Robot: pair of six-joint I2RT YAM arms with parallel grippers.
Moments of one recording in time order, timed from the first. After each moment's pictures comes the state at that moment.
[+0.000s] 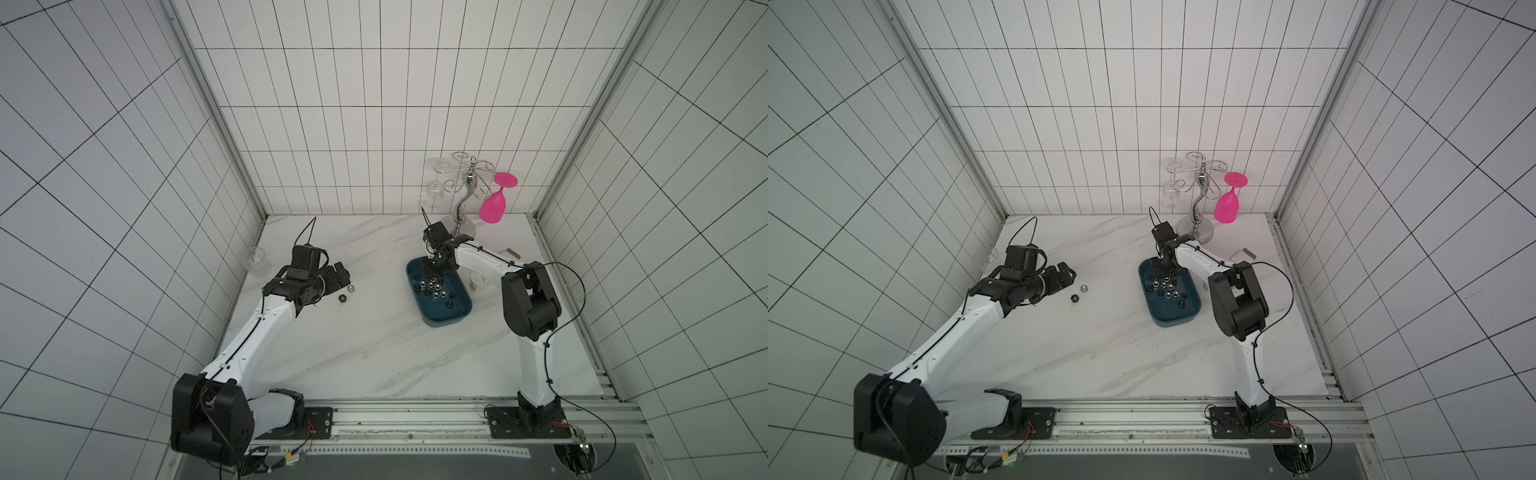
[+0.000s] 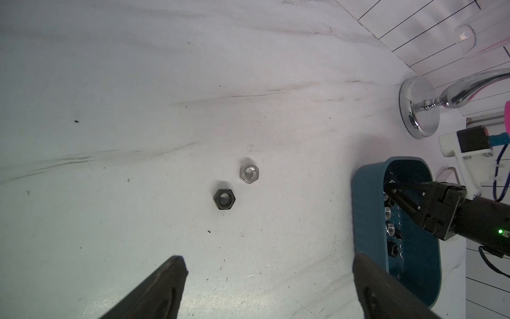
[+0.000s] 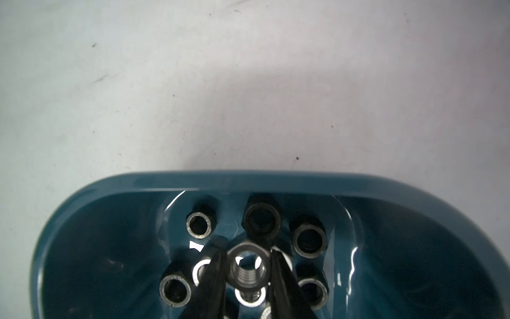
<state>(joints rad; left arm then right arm) -0.20 1.23 0.95 -0.58 0.13 -0.63 0.59 2.12 1.65 -0.71 -0.03 0.21</state>
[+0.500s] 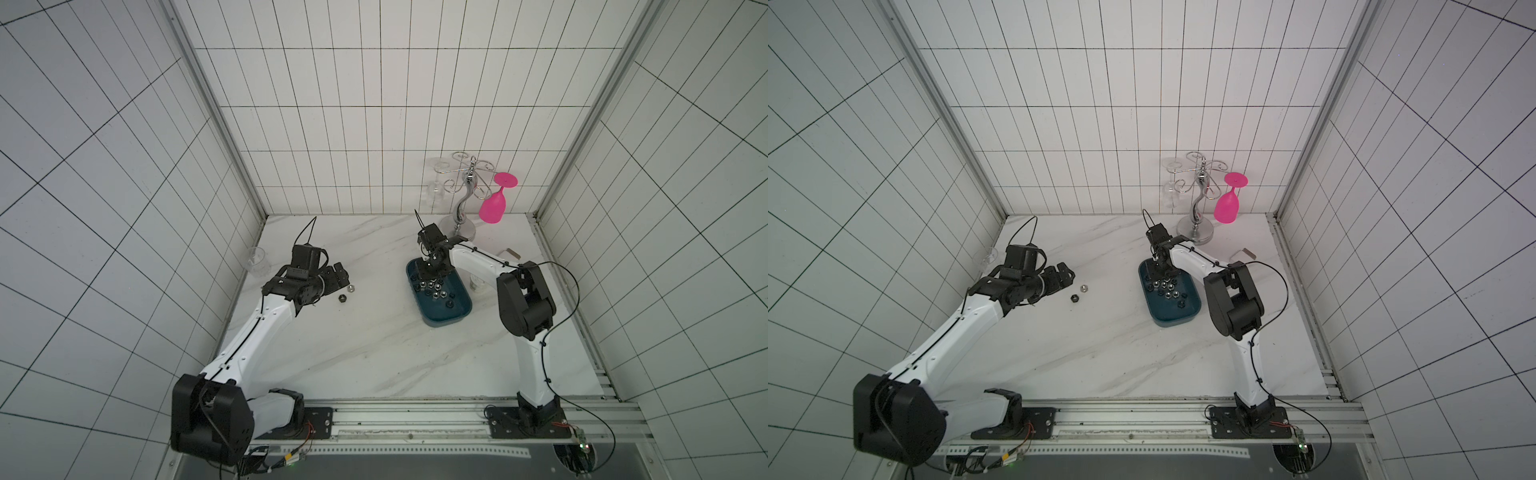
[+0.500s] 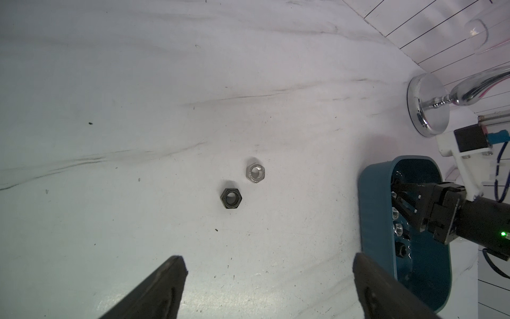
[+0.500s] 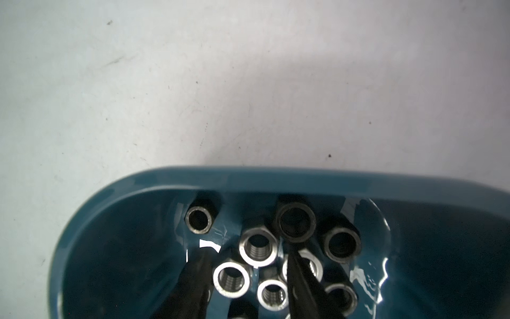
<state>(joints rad) -0.20 1.23 0.96 -0.60 0.11 -0.61 0.62 2.11 1.66 -0.73 -0.02 0.21</state>
